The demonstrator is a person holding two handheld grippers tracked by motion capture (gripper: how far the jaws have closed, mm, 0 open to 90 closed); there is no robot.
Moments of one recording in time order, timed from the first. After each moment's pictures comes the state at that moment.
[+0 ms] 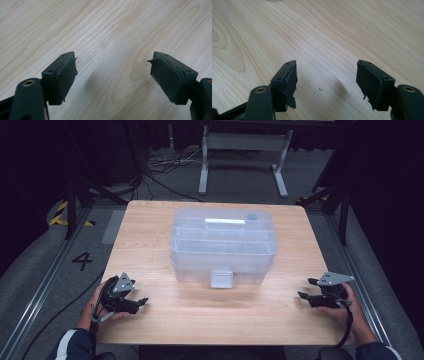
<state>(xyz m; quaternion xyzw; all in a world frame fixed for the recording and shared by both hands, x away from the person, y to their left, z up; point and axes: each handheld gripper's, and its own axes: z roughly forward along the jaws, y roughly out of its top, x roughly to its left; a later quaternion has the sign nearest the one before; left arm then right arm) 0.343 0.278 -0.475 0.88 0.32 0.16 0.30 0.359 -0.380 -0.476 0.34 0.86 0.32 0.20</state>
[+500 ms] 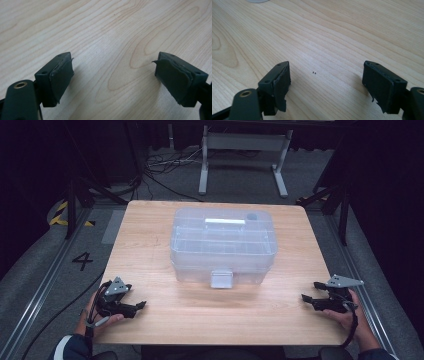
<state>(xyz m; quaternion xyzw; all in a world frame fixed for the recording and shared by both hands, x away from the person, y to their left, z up) 0.334 0.292 -0.491 0.85 0.37 0.14 0.34 0.354 -0.401 -0.492 0.40 0.82 0.36 0.17</state>
